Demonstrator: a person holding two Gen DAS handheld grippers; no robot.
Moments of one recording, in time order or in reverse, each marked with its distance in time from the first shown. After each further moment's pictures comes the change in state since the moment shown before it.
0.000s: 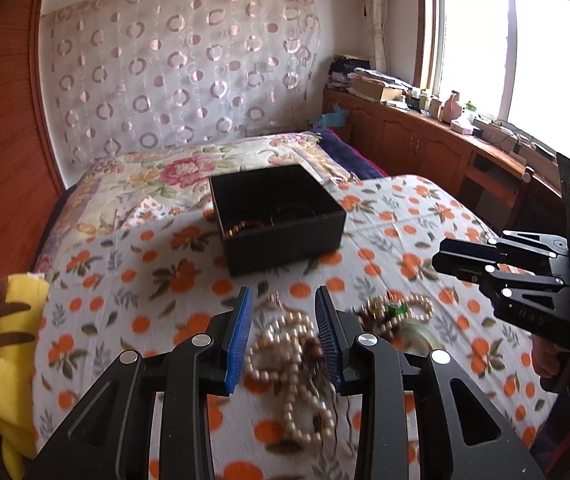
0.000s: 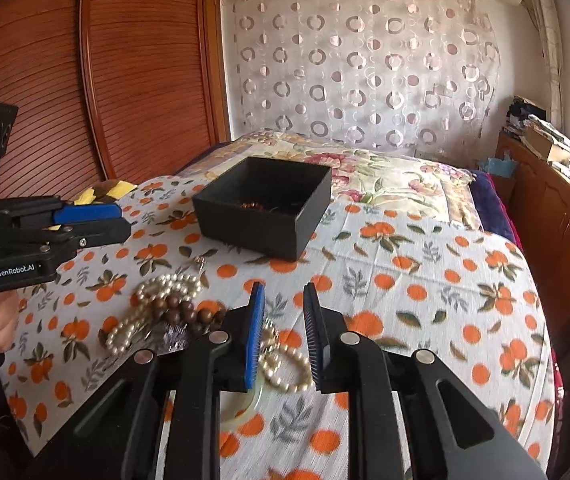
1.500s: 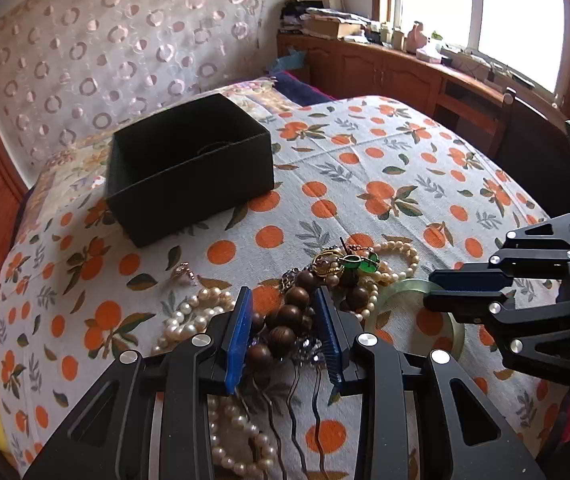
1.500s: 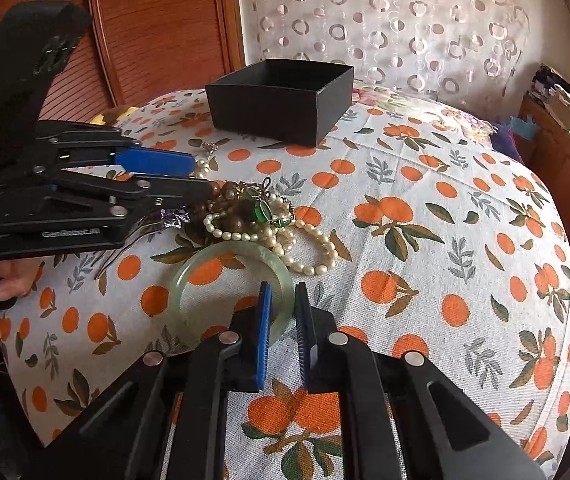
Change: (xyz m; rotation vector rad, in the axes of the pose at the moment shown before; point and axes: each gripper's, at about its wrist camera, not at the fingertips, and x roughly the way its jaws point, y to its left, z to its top) left arm 0.073 -0.053 -0.007 0.166 0.199 -0.075; right arm 0.022 0.001 -0.051 -0.051 0.224 0.042
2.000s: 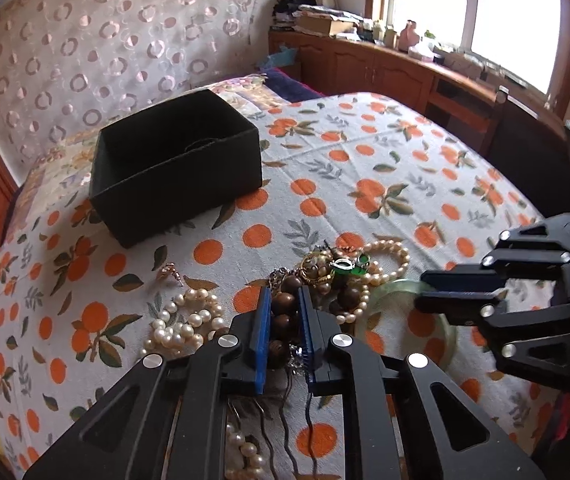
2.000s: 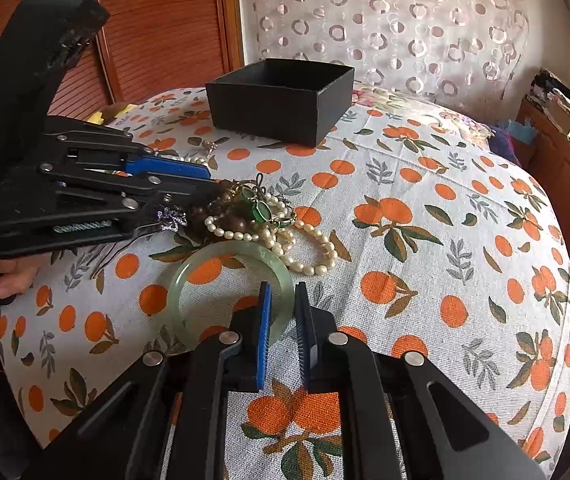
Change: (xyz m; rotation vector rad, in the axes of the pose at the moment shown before) left arm -0.003 0.001 0.001 -0.016 -0.004 -0.043; right arm 0.001 0.002 0.000 -0.006 0.000 -0.008
